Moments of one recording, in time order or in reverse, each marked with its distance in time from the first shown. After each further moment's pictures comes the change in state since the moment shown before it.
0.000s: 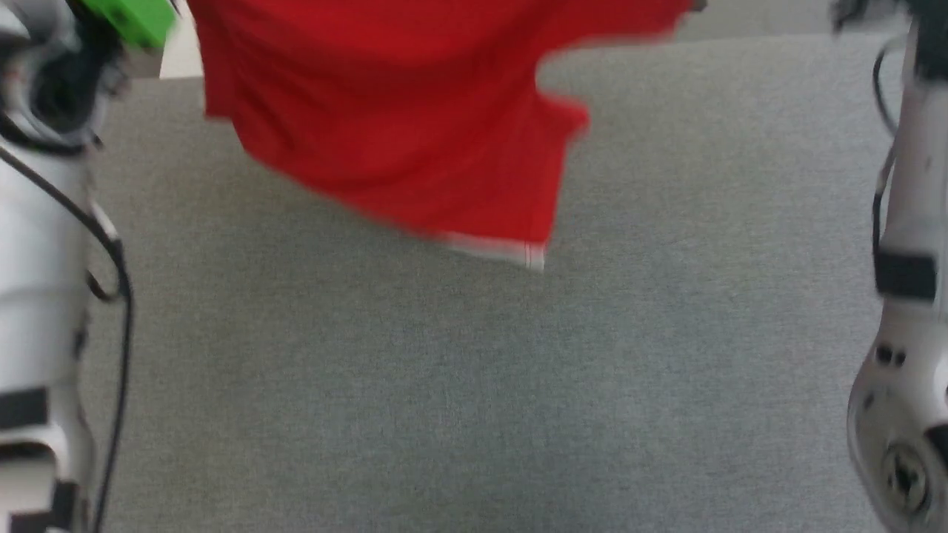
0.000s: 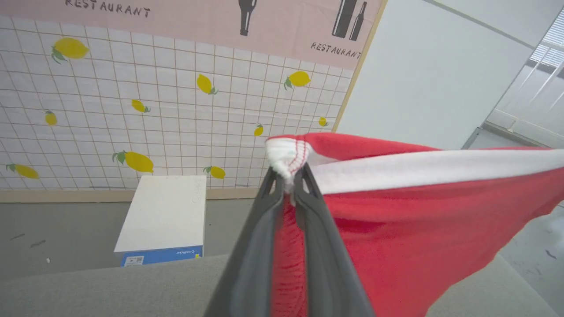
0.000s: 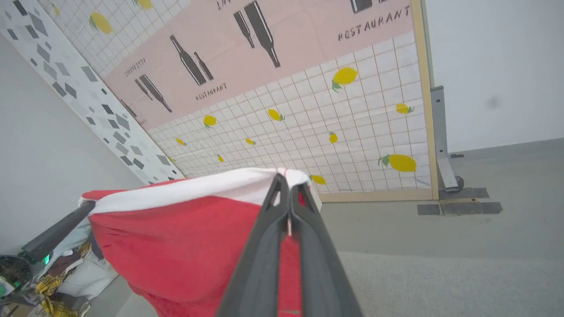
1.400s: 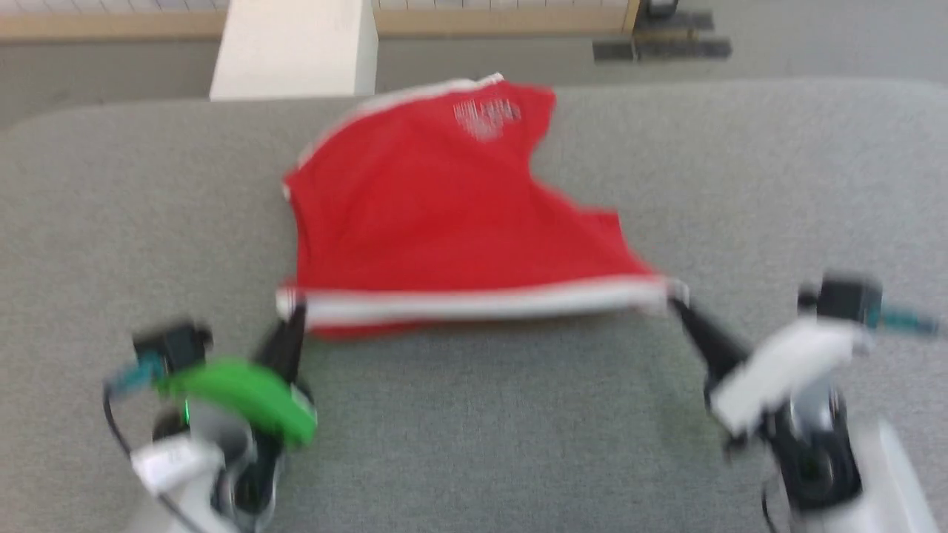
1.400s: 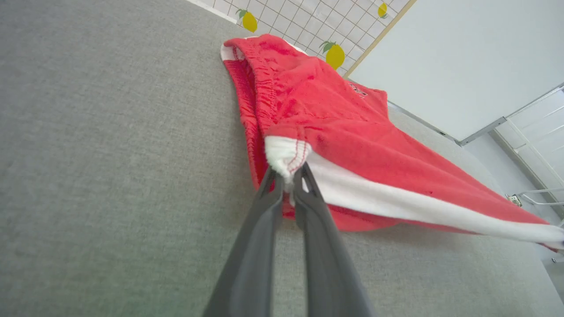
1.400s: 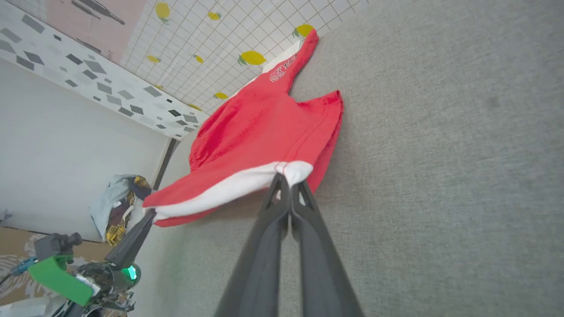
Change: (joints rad) left arm 0.738 -0.114 -0.093 0.059 -0.147 -0.067 -0.484; right arm 0.904 -0.011 0.184 -0.259 0.261 0.000 -0.225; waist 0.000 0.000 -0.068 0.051
